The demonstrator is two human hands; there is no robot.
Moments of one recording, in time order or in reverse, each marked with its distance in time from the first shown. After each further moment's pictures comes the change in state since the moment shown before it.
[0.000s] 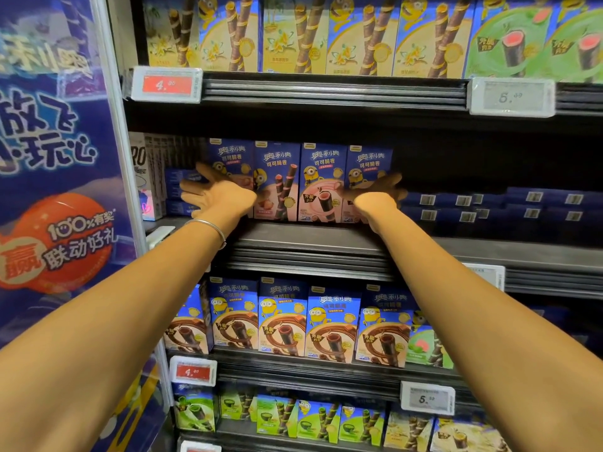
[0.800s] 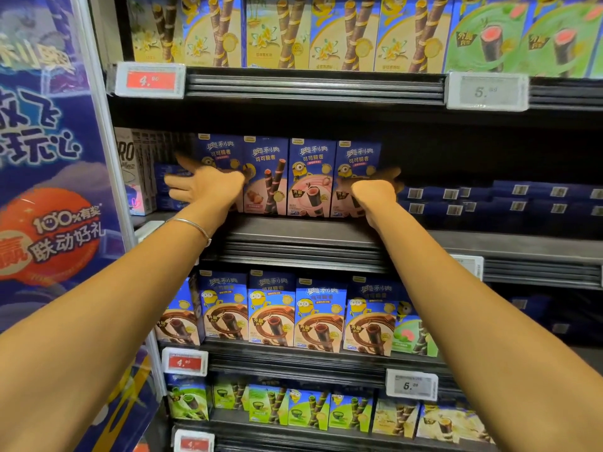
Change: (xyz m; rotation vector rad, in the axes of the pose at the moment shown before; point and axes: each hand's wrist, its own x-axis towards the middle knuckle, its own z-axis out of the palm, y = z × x) left_hand -0.028 0.012 -0.017 -0.190 0.050 -0.065; right_hand -0.011 0.013 -0.022 0.291 -0.012 -0.010
